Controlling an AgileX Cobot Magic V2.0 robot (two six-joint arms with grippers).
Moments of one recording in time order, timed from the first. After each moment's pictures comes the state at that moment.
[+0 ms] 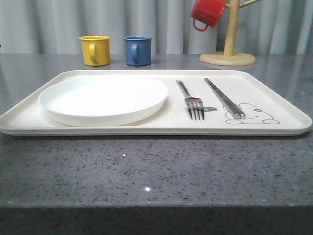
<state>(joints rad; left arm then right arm) -0.60 1.05 -0.96 0.05 0.96 0.10 -0.18 1.87 -1.55 0.00 1.23 -0.08</state>
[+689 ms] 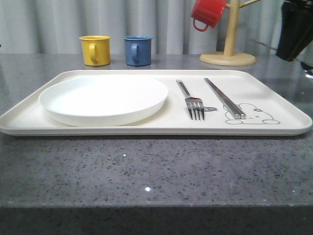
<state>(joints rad) -0.60 1.05 -0.96 0.05 0.96 0.10 0.09 1.70 -1.55 0.26 1.23 -0.04</state>
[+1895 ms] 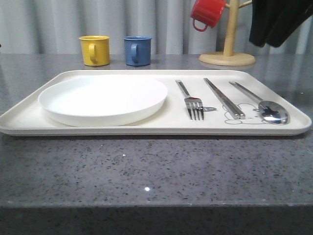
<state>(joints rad) -0.60 1.05 -0.96 0.05 0.96 0.10 0.26 1.57 -1.50 0.12 1.15 -0.04</state>
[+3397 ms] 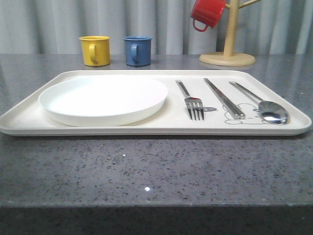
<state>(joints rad) -0.60 1.05 -0.96 0.05 0.91 0.15 0.35 0.49 -0.84 0.04 0.95 -0.05</state>
